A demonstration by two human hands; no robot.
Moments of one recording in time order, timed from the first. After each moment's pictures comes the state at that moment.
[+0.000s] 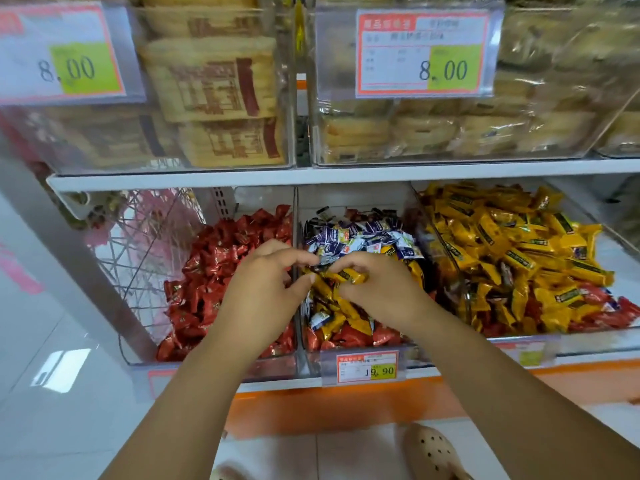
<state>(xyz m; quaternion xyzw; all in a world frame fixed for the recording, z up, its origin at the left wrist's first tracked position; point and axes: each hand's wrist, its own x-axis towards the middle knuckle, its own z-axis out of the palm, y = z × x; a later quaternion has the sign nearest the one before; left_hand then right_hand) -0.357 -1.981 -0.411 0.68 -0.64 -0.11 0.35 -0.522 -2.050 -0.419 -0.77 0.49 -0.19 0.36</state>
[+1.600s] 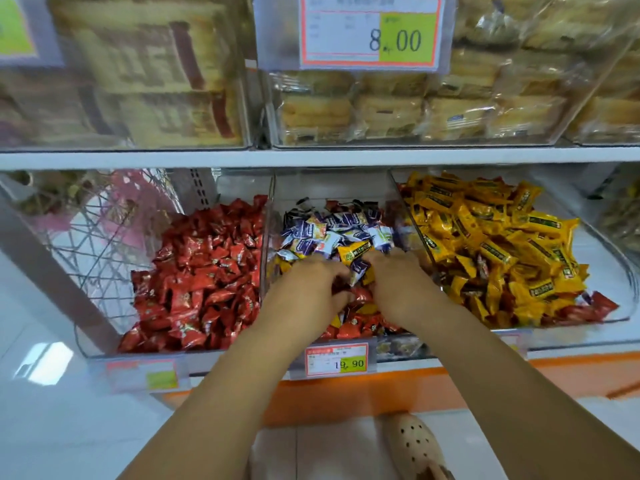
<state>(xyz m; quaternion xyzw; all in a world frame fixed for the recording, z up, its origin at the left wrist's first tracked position) -0.424 -2.014 -0.439 0.67 -0.69 -0.16 0.20 -0.559 -2.063 -0.424 -0.81 0.57 0.05 0.11</state>
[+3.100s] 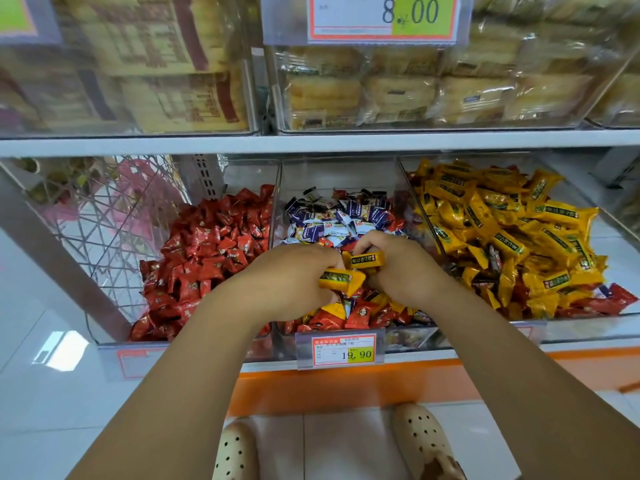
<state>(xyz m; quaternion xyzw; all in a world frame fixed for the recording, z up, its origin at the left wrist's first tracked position) -0.399 -2.007 -0.392 0.63 -0.76 -0.18 0.01 -0.566 -2.079 -0.437 -0.80 0.50 -0.14 0.29</state>
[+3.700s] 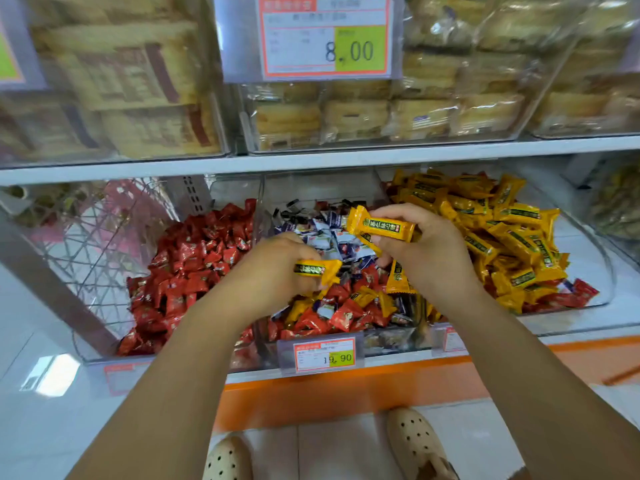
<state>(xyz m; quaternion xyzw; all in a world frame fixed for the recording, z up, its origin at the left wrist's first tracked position) -0.399 -2.017 -0.397 0.65 -0.72 -0.17 0.14 -0.602 -2.056 -0.397 -0.69 0.48 -0.41 0.35</state>
